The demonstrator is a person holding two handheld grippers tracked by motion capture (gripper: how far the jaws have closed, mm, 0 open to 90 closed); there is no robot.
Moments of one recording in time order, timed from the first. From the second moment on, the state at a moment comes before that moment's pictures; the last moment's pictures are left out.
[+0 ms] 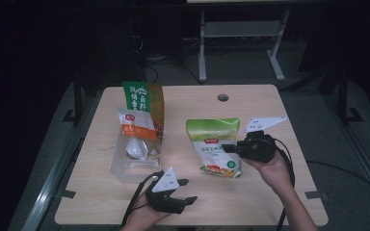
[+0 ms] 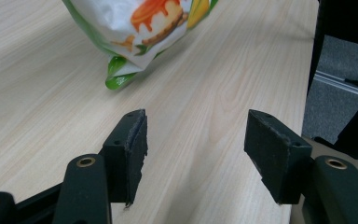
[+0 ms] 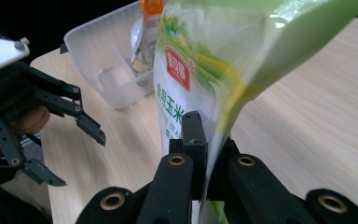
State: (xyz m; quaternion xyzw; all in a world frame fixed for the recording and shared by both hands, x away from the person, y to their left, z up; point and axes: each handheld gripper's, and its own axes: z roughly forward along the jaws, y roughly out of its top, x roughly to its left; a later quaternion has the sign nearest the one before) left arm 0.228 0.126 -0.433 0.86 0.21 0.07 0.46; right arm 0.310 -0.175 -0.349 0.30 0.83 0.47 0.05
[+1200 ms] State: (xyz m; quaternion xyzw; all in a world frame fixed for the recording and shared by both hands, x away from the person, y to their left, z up) left arm 0.215 0.125 -0.427 0.86 0.18 0.08 0.47; right arm 0.338 -0.048 -0.285 0.20 0.85 0.49 0.02
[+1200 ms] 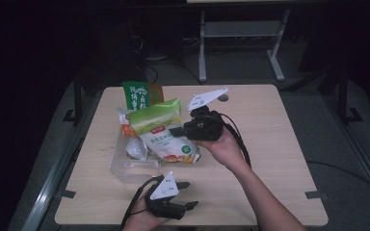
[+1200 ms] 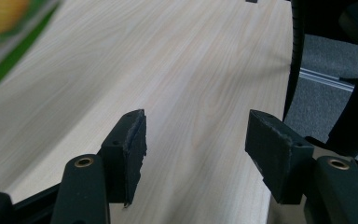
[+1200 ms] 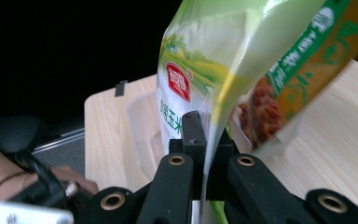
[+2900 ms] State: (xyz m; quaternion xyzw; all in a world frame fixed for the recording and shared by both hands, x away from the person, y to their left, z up) left arm 0.211 0.145 -0.433 0.86 0.19 0.10 0.46; right arm 0.358 0.078 -0.352 0.15 0.88 0.45 -0.07
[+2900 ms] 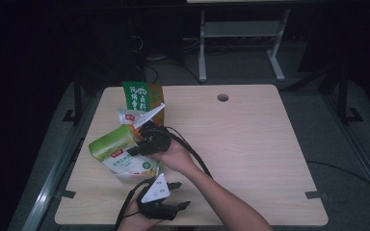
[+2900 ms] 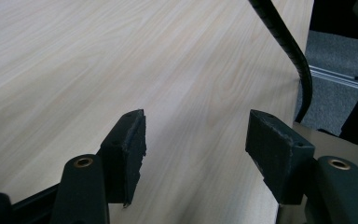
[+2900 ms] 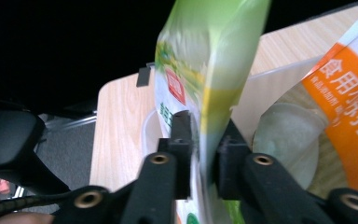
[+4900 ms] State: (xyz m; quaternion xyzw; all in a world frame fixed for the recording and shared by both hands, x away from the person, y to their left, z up) left arm 0.226 0.140 -0.435 0.86 0.21 0.08 0.46; right arm 0.367 -0.056 -0.370 0.23 0.87 0.44 -0.03
